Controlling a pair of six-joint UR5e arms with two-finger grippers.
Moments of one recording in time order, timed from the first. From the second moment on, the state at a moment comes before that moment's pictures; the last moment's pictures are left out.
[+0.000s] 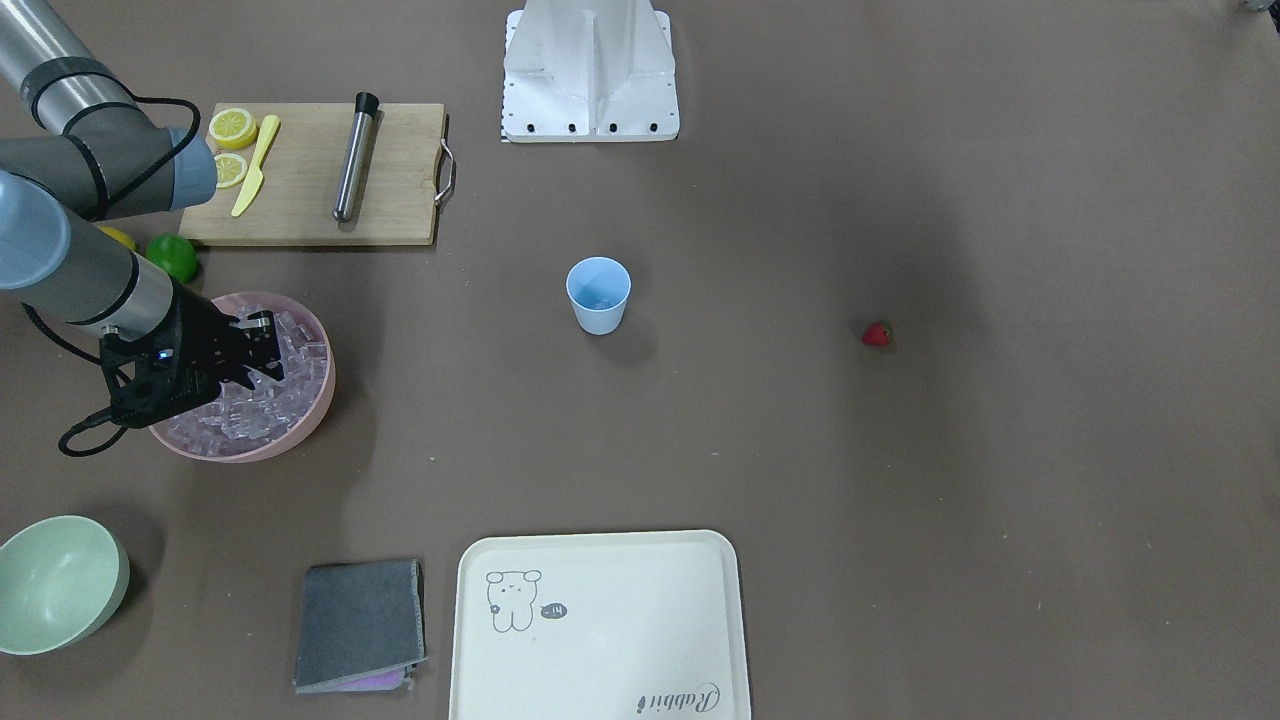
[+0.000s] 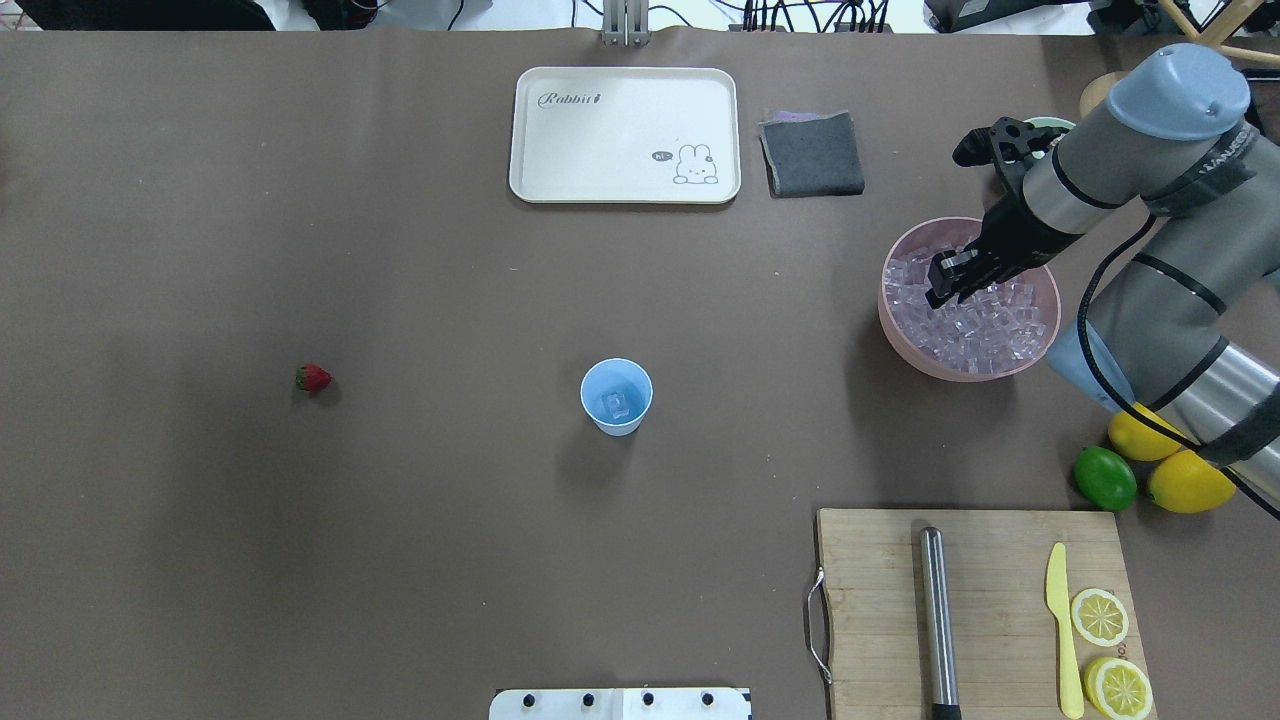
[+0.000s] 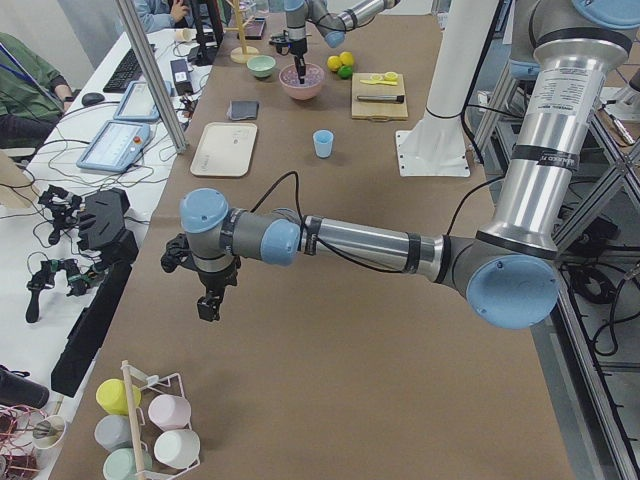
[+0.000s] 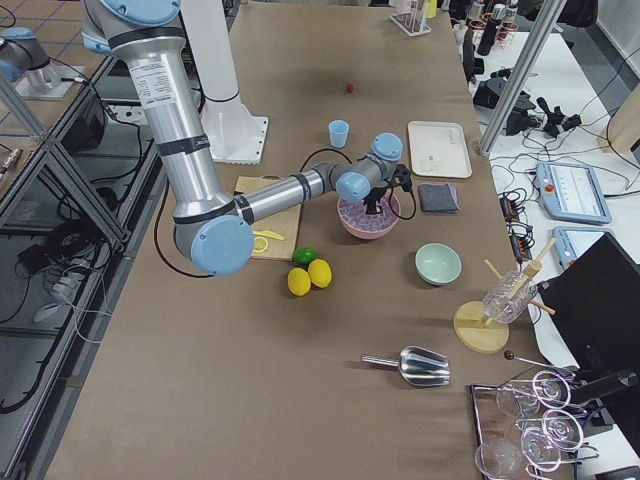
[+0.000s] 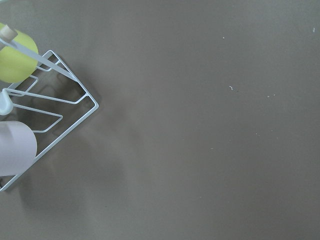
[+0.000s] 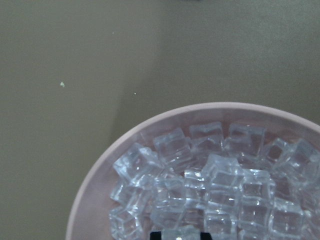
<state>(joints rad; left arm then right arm) -1.52 -1.79 -1.50 -1.63 -2.29 0.06 0.94 -1.26 1.65 -1.31 2.32 0.60</state>
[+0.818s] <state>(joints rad) -1.52 -1.79 -1.50 -1.63 -2.29 0.06 0.85 -1.05 1.73 -1.44 2.33 0.82</state>
